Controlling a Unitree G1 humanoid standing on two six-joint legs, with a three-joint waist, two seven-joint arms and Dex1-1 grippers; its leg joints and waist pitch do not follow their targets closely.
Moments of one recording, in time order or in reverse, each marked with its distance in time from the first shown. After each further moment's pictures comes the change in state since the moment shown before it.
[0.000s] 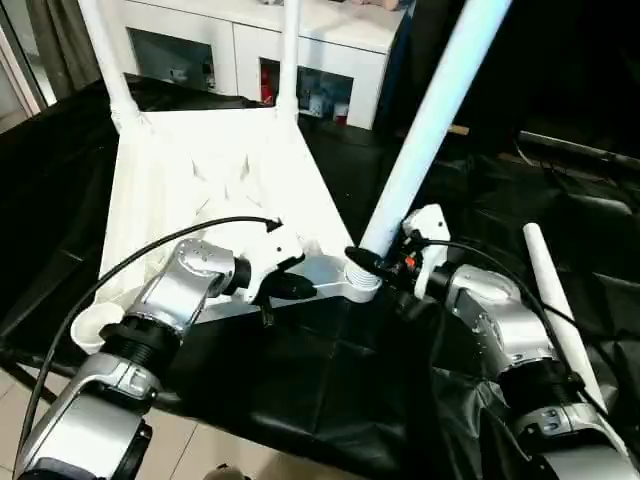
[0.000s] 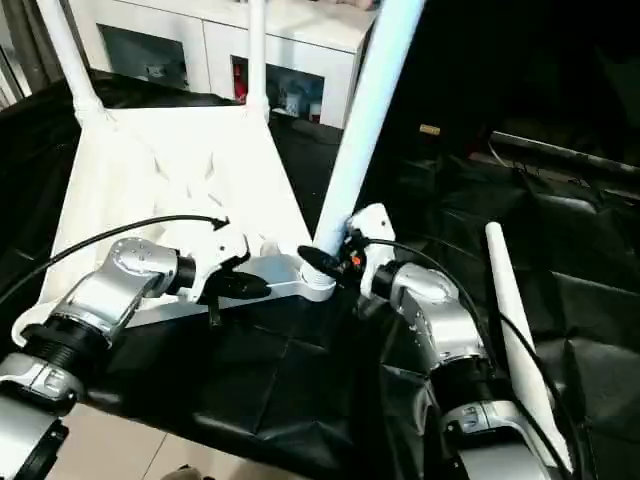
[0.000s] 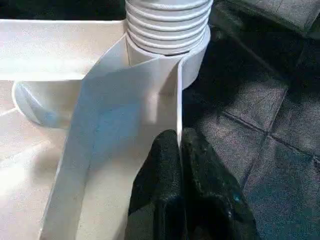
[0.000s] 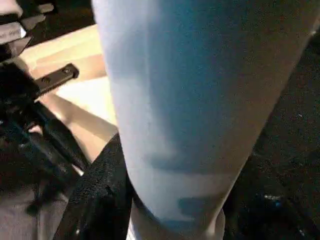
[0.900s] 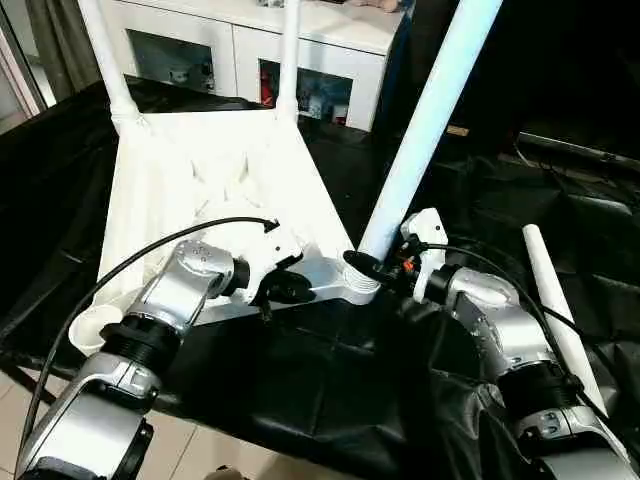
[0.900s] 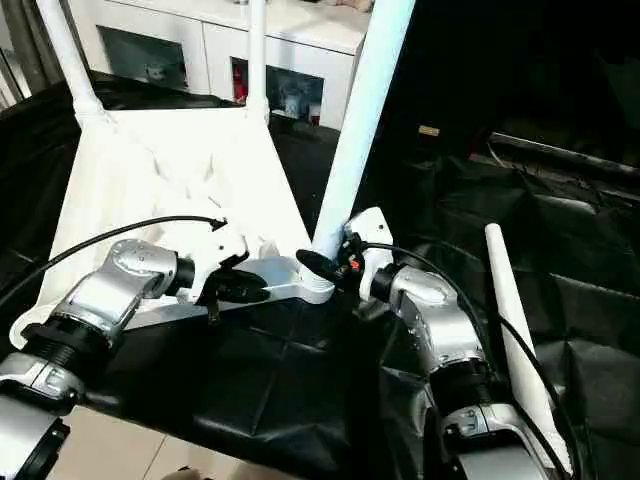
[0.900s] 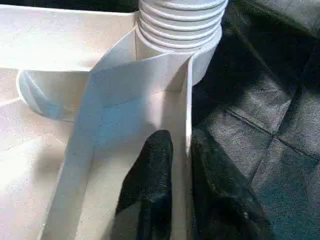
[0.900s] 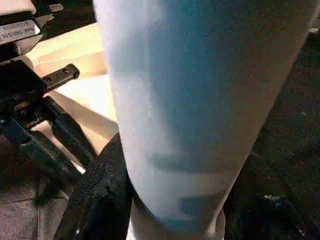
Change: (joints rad) left arm -0.004 -0.008 0.009 0.014 -0.002 0.040 0.012; right arm 0.010 0.007 0.000 0.004 -0.003 -0.005 0.001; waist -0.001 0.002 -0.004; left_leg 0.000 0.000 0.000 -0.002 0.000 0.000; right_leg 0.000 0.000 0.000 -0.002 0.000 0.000
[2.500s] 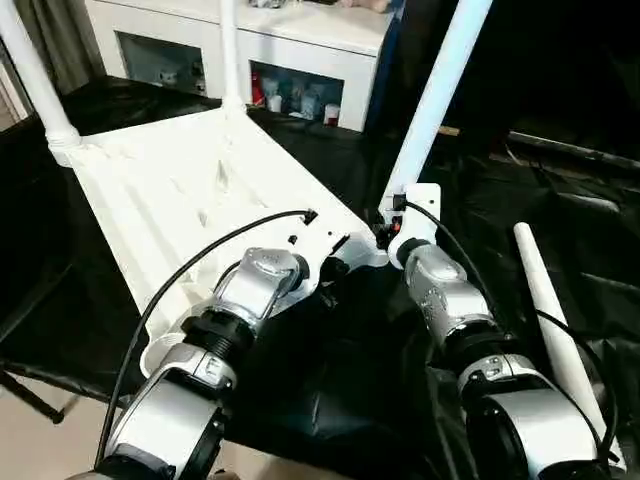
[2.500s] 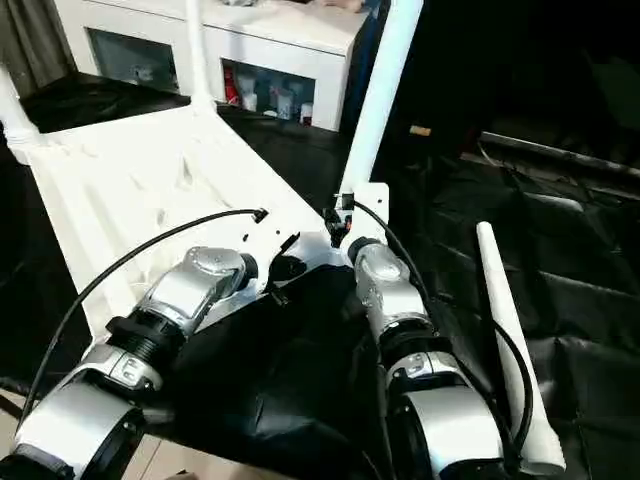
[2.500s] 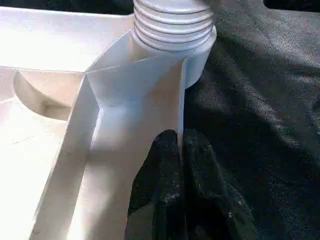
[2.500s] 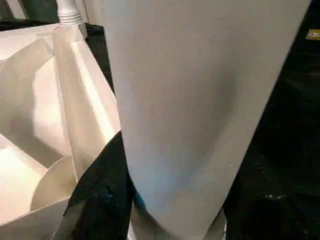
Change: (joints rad) left arm -0.083 -0.291 0.071 0.111 0.045 0.184 0.488; right arm -0.257 0.207 -0.157 0.433 -0.059 -0.143 -0.685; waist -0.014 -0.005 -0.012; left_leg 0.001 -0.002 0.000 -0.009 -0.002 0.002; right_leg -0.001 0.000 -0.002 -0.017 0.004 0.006
